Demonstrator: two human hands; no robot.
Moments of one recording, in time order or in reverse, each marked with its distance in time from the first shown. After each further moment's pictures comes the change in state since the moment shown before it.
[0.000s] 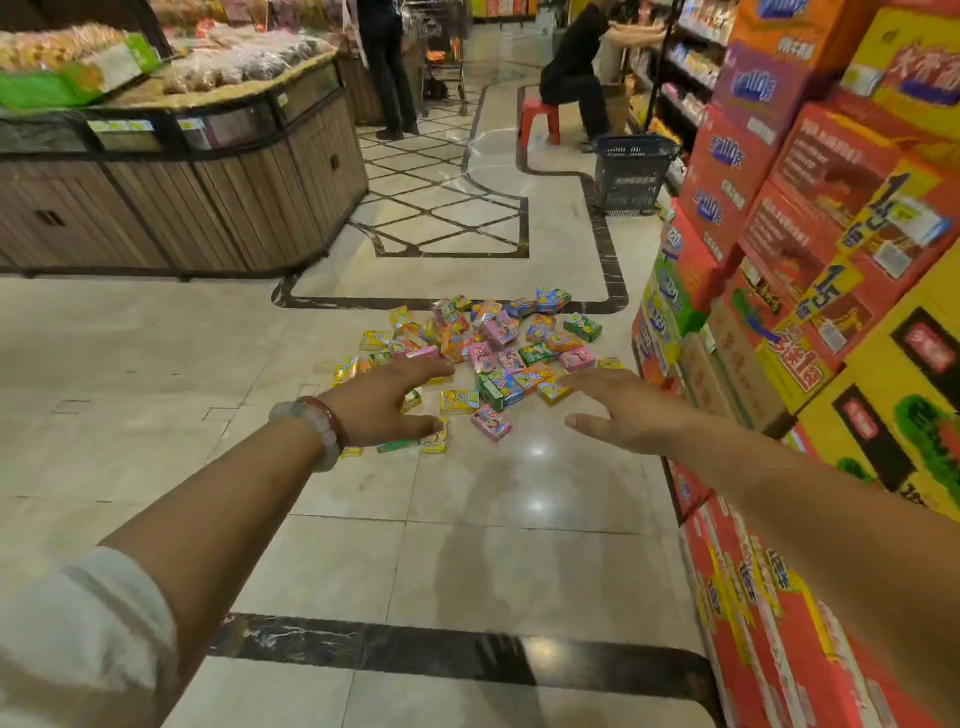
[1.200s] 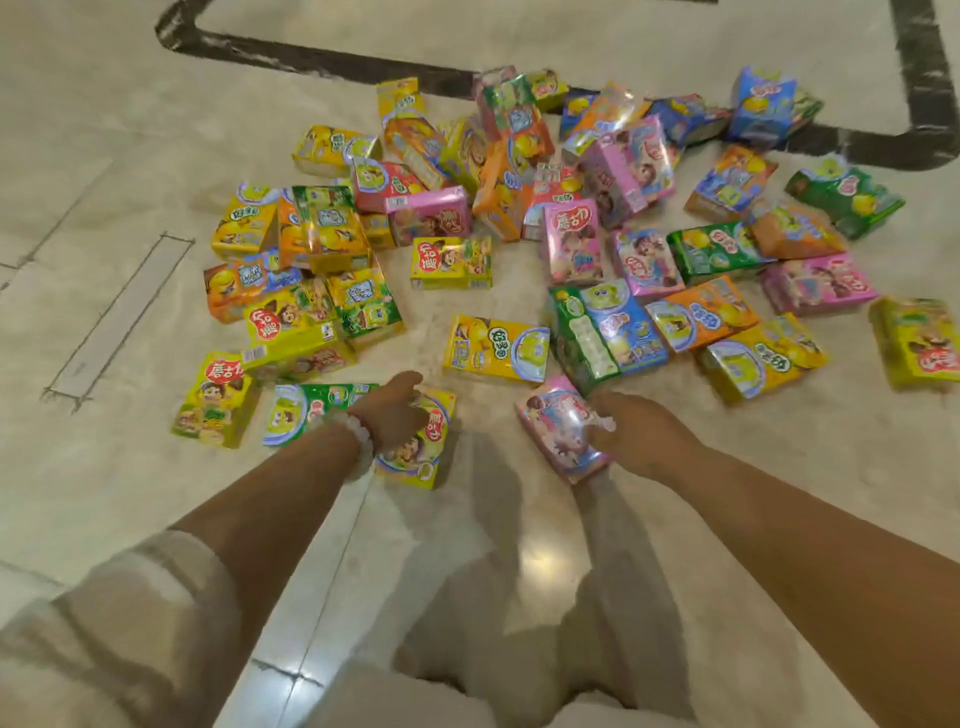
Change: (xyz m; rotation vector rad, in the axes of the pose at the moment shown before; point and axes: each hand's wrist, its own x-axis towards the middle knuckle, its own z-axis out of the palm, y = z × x) left_hand 0.567 -0.581 0.455 -0.369 -0.155 -0.783; right_hand 0.722 0.348 0.502 0.212 -0.301 0.296
